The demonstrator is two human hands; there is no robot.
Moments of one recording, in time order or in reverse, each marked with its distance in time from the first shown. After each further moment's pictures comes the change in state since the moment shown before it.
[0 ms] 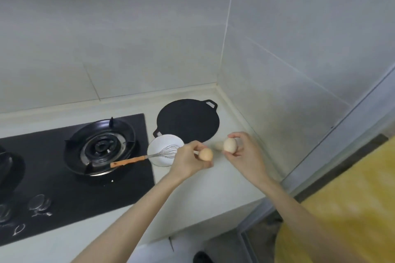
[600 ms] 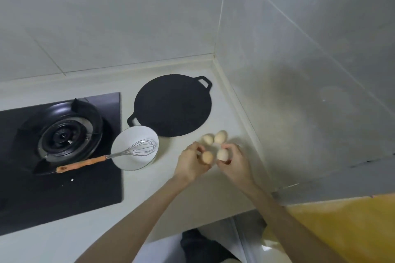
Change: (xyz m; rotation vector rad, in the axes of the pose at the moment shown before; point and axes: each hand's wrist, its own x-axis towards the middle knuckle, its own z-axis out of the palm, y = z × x) left_hand 0.098 -0.044 0.119 0.085 -0.019 -0.241; right_hand 0.055 0.157 0.024 -0.160 -0.155 0.227
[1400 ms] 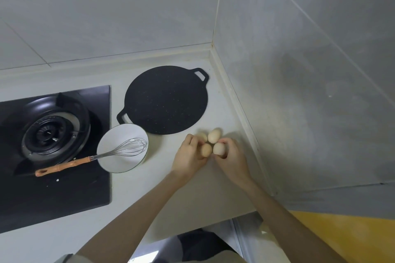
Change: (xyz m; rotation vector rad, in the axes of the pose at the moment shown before) left_hand 0.036 -0.008 0.029 0.175 0.106 0.156; right_hand 0.031 0.018 0.003 0.013 -0.027 0.057
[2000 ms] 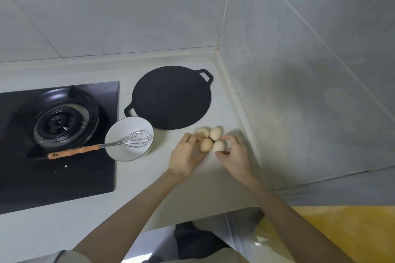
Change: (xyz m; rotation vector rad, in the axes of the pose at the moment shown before) left_hand -0.020 -0.002 -0.013 0.027 0.031 -0.031; right_hand -0.007 -0.006 -0.012 -0.011 -0.060 -0.030
